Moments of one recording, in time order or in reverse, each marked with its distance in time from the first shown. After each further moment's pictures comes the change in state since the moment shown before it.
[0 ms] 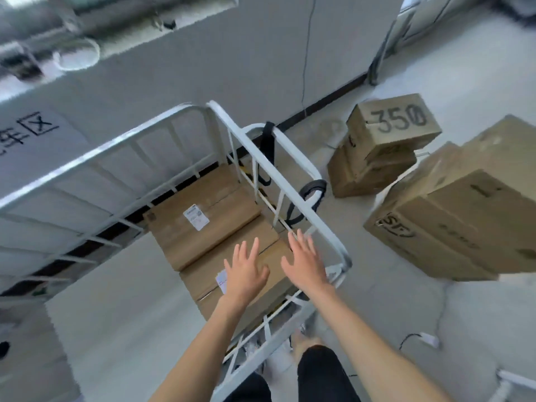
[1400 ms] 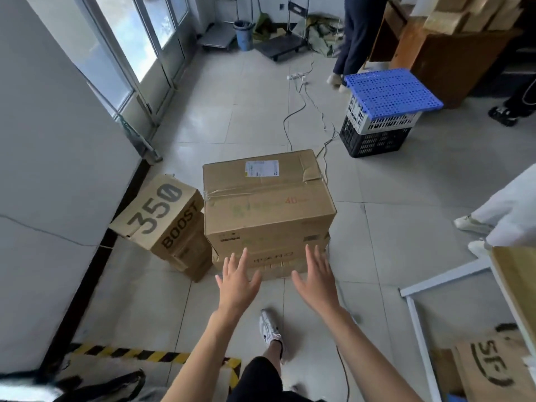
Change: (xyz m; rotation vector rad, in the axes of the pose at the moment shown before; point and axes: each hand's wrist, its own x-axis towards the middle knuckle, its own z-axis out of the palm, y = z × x) left_hand 0.065 0.622 0.203 0.224 -0.173 0.635; right_hand -0.127 0.544 -0.265 0.554 0.618 0.681
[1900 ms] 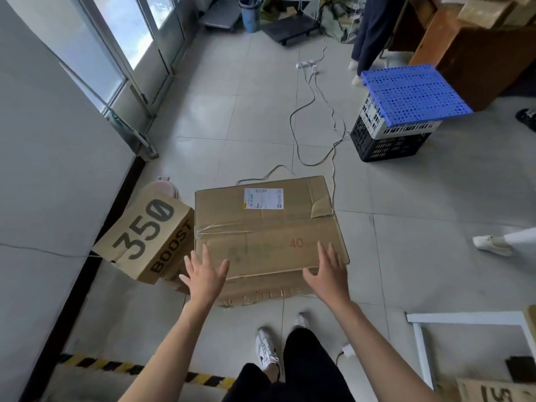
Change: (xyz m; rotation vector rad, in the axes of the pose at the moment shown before) left_hand 0.196 -0.008 -0.049 0.039 0.063 -0.301; right_hand 0.190 -0.010 -0.049 -0.134 -0.075 0.120
